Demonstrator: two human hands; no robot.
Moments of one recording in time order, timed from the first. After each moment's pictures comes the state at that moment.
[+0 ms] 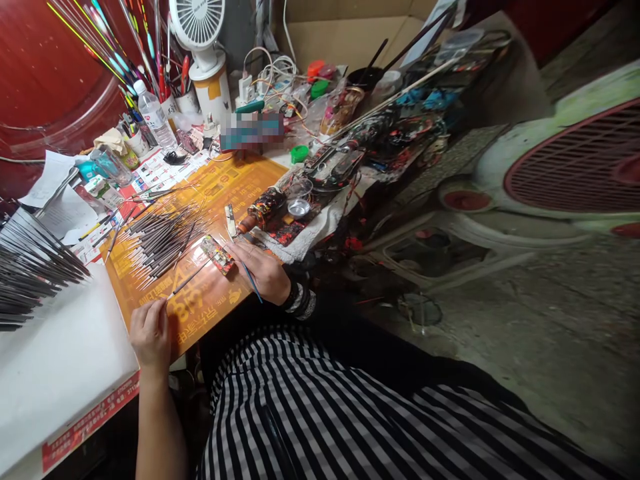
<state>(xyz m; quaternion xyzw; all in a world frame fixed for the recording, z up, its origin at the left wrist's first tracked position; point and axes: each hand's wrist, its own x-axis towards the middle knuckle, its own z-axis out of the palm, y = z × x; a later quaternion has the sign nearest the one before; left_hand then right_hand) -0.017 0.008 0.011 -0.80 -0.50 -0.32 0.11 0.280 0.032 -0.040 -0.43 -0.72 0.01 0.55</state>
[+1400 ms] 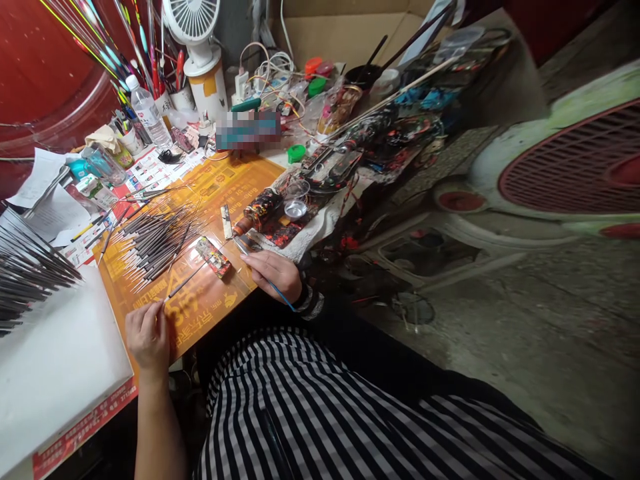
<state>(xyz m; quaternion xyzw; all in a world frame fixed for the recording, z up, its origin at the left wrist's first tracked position) -0.008 0.010 0.006 -0.78 -0.51 -0.34 0.12 0.311 0.023 -0.059 -0.40 -0.72 -0.04 0.56</state>
